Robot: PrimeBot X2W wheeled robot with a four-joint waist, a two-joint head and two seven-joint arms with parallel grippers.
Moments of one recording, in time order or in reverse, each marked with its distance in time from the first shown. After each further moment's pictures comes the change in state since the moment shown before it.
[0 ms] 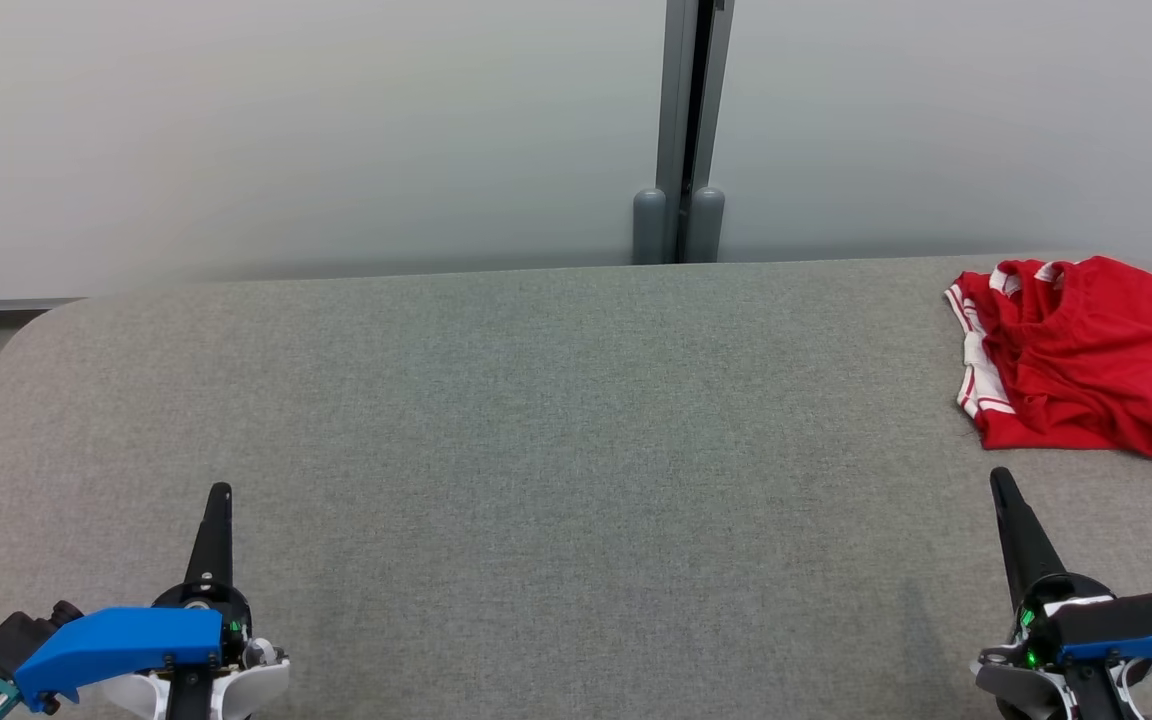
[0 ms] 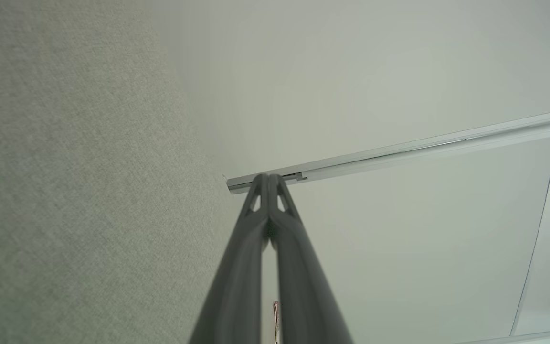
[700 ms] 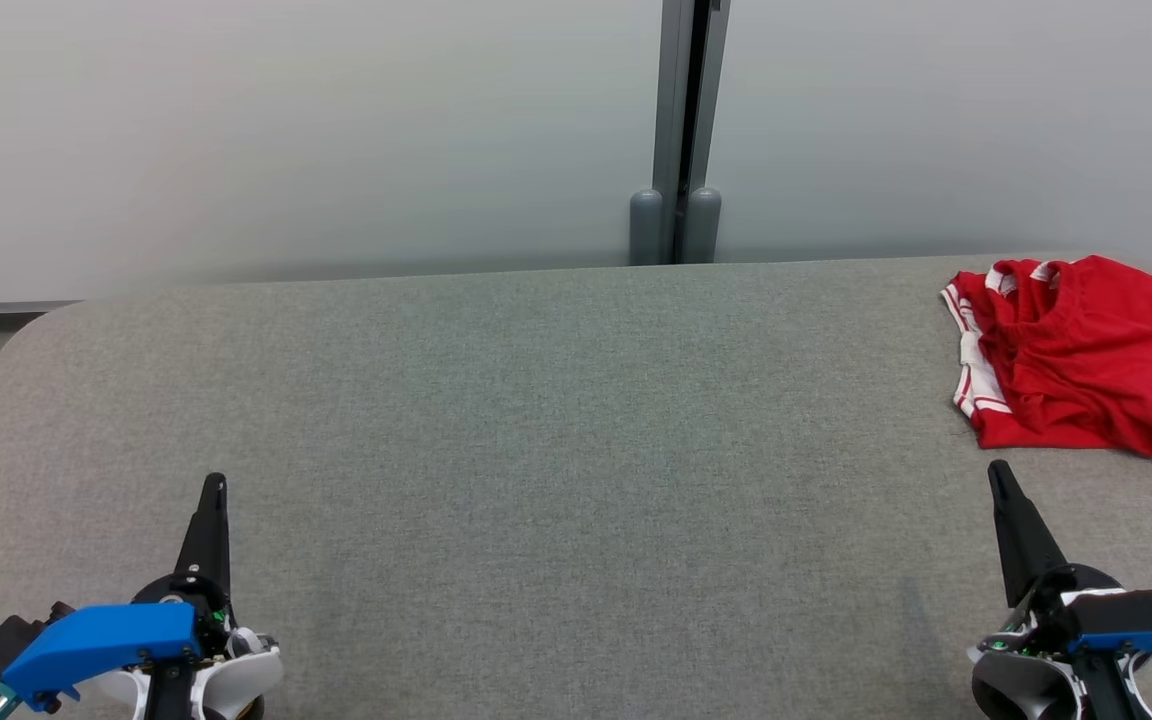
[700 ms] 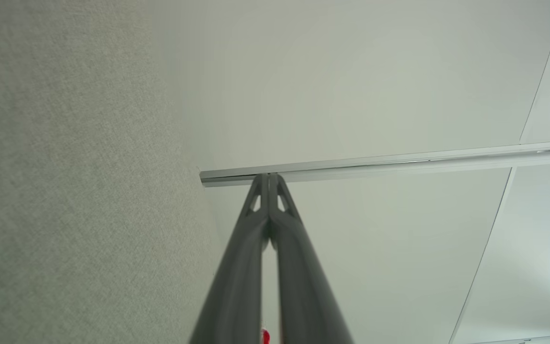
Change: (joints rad) left arm -0.011 -0.003 0.020 -0.001 -0.153 -0.010 0.038; right arm -0.019 -0.001 0.000 0.020 0.161 0.000 0.021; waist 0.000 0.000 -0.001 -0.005
